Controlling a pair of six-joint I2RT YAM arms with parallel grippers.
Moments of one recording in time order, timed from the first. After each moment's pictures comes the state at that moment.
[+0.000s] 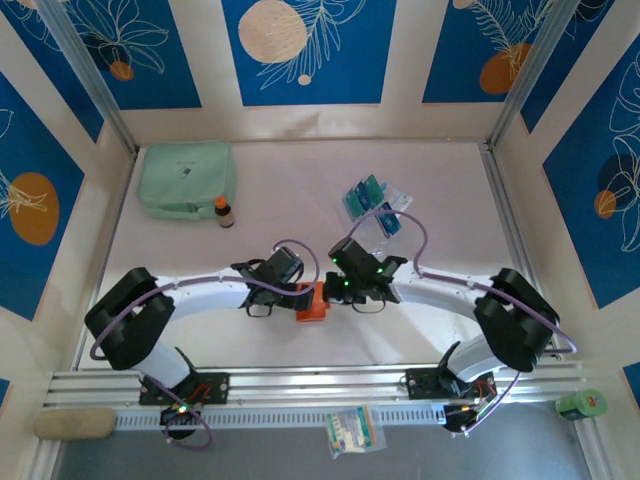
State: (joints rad) left arm -0.85 1.54 0.76 -0.36 -0.11 -0.55; right arm 0.84 1.44 0.79 -0.36 -0.17 0.87
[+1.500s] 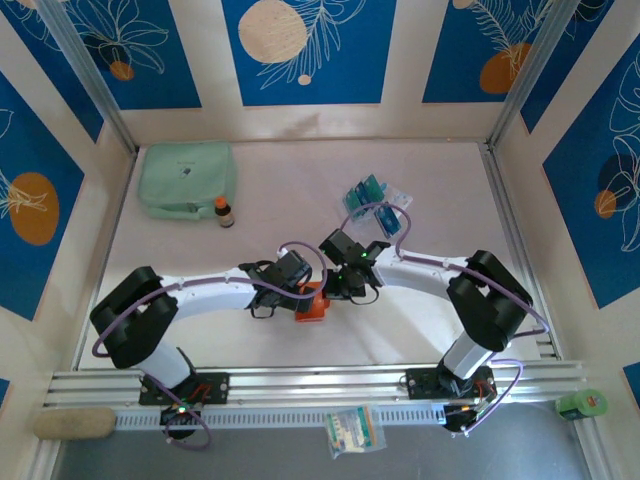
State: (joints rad) left arm -0.91 1.56 0.80 -0.42 -0.22 -0.53; right arm 0.83 1.62 0.95 -0.54 -0.15 0.76
